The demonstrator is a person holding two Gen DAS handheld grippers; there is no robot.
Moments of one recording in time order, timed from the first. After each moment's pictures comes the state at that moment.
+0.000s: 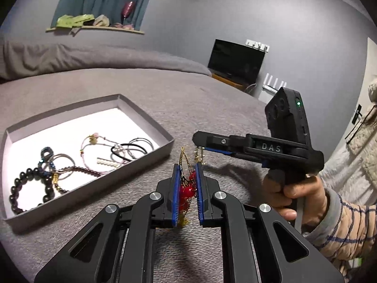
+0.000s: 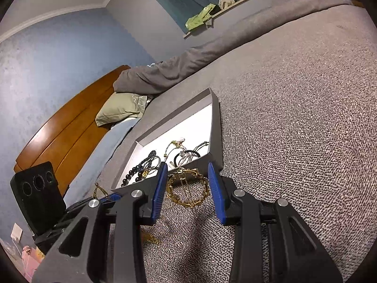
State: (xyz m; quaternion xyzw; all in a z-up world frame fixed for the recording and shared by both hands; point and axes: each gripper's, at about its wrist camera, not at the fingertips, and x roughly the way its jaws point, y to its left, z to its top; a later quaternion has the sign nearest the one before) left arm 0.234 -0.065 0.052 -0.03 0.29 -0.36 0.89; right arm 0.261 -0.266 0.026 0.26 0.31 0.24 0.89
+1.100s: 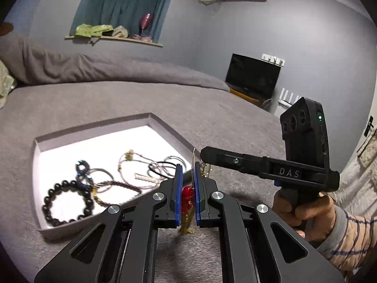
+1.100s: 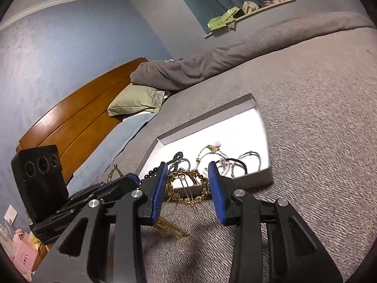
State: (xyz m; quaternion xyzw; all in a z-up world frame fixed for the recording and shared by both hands) left arm 0.239 -0.022 0.076 -0.04 0.26 -0.30 0.92; right arm 0.262 -0.208 0.053 0.20 0.28 0.28 0.90
